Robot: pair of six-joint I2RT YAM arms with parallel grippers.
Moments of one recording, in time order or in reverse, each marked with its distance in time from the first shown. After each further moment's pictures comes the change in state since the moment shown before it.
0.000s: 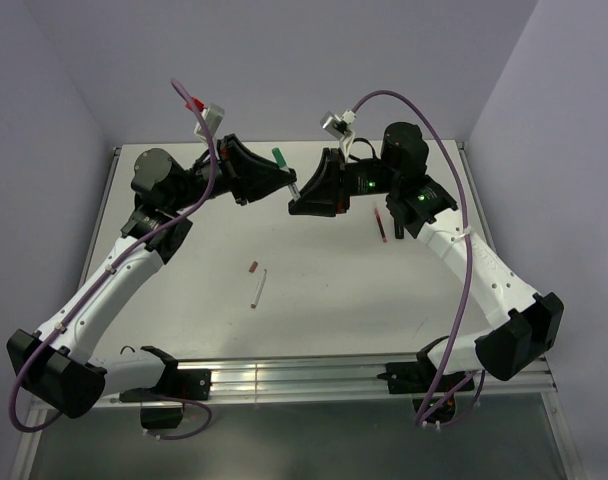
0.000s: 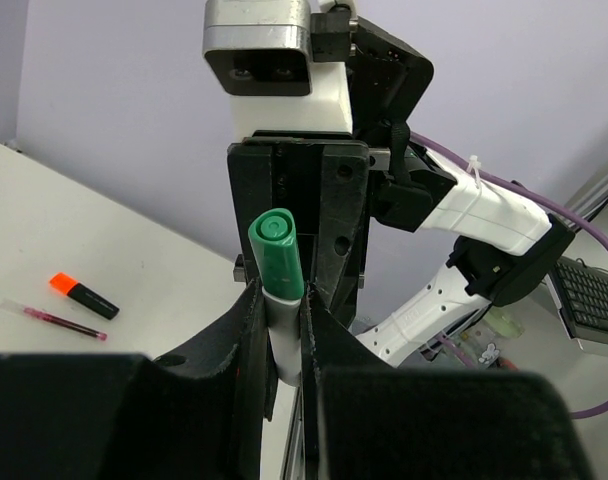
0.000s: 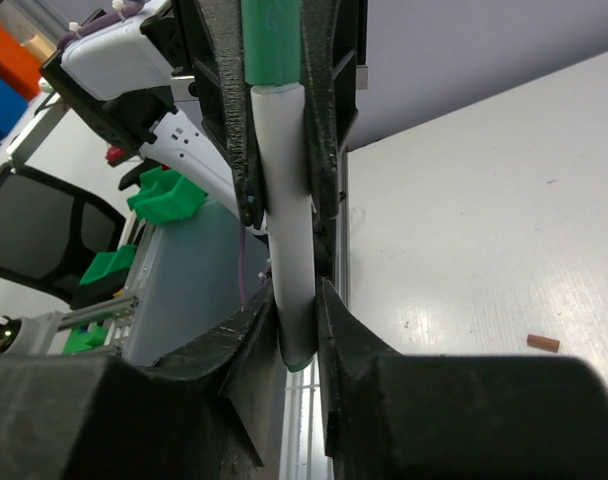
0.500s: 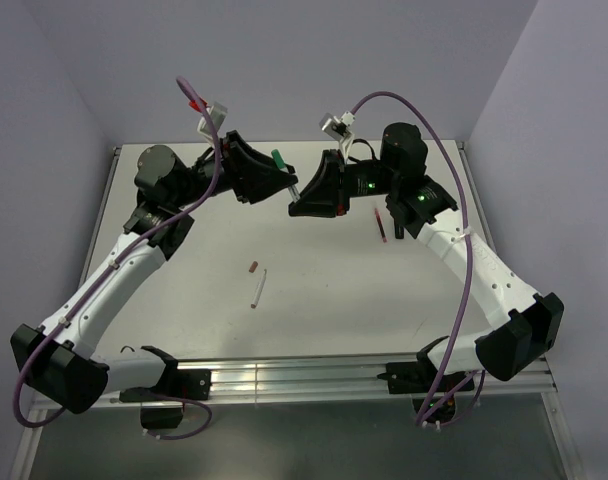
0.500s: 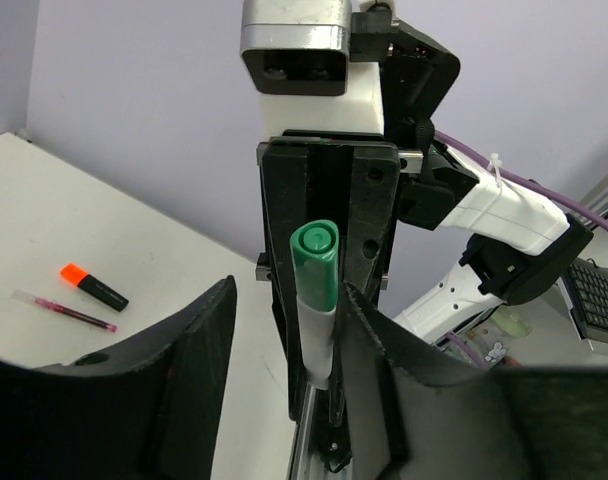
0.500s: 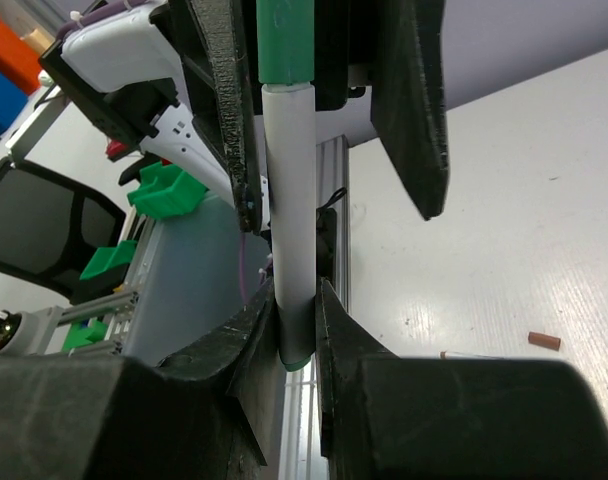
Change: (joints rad) left arm 0.007 0.021 0.008 -0.005 0.016 0.012; right arm 0.000 0.000 0.000 -0.027 0.000 -0.034
